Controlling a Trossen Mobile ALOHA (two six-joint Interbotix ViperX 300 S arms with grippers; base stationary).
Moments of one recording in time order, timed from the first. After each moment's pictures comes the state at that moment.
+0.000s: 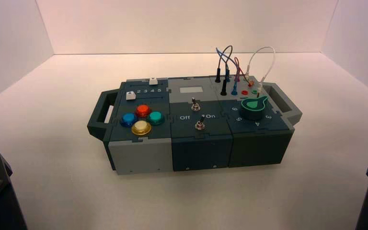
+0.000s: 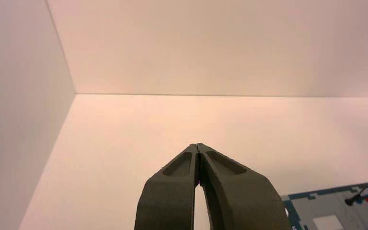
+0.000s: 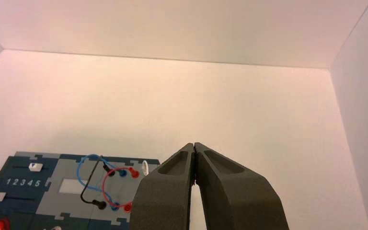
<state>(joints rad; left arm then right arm) -0.09 -1.01 1.06 -0.10 0.38 0.01 0.15 -0.89 1.01 0.06 0.45 0.00</state>
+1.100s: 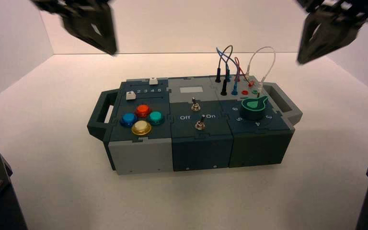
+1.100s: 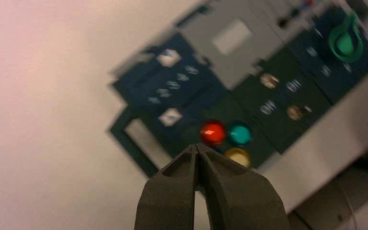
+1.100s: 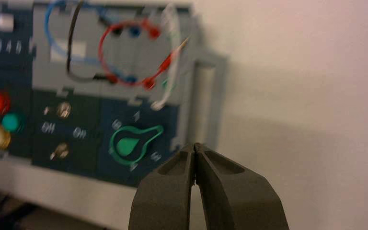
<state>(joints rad) -0.68 -0.49 0.94 -0.11 0.68 0.02 0.28 -0.50 0.99 0.21 0.78 0.00</state>
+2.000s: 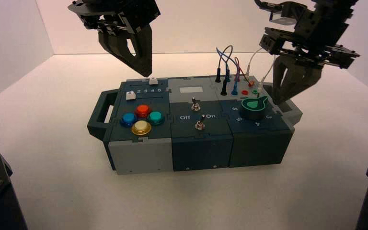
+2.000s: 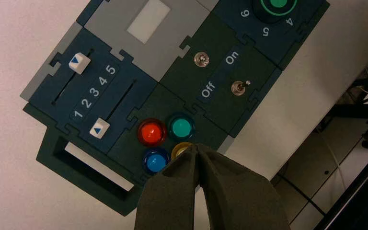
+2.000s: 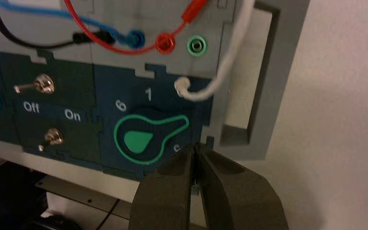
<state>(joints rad) -0.89 -0.39 0.89 -0.11 0.69 0.02 0.35 -0.21 0.96 0.30 0.74 0.00</state>
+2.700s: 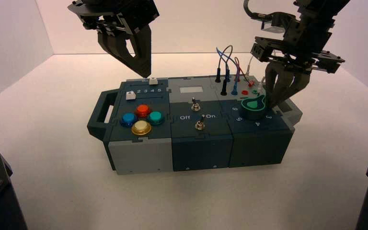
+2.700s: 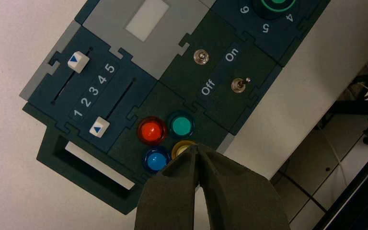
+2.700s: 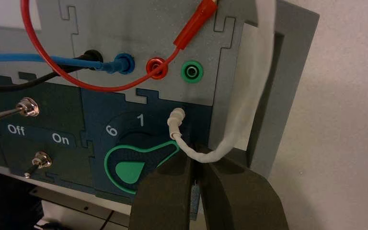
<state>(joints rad) -0.89 -0.39 0.89 -0.11 0.70 0.03 0.36 -0.11 0.92 0.30 0.71 0.00</state>
